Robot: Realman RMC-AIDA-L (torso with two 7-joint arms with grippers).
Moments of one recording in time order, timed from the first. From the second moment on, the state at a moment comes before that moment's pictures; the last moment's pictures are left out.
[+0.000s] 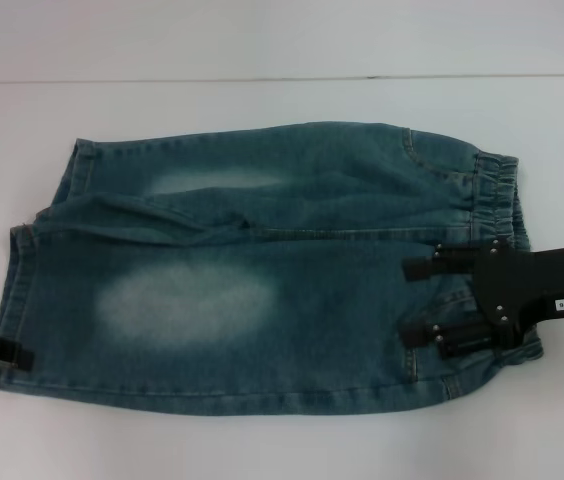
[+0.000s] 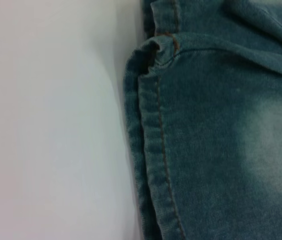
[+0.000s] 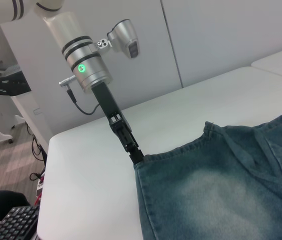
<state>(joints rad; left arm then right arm) -0.56 -2.00 0.55 0.94 2.78 1.70 -2.41 0.54 2.08 -0.70 -0.79 -2.14 -1.79 1.46</state>
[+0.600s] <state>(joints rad) -0.56 -2.00 0.55 0.94 2.78 1.69 -2.41 0.54 2.08 -0.71 -0.79 -2.14 -1.79 1.46</state>
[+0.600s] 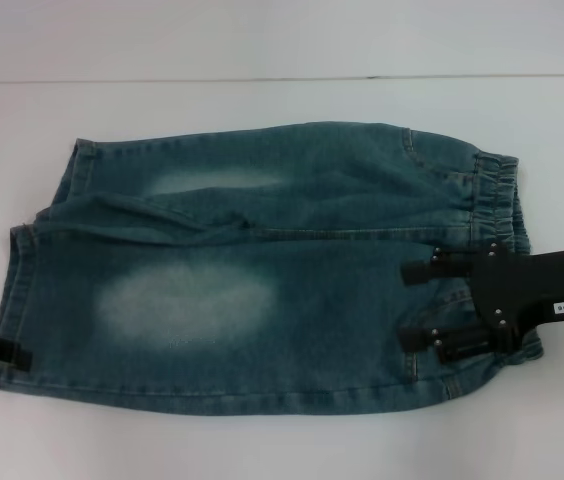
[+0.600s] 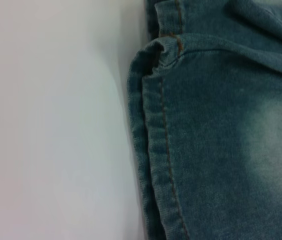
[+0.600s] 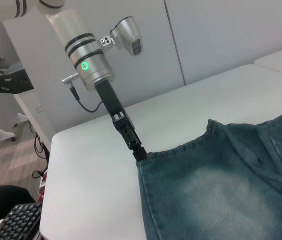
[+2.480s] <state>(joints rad) -0.58 -2.02 0.58 0.95 2.77 1.67 -2.37 0.54 2.07 -0.70 -0.79 -2.14 -1.78 1.46</state>
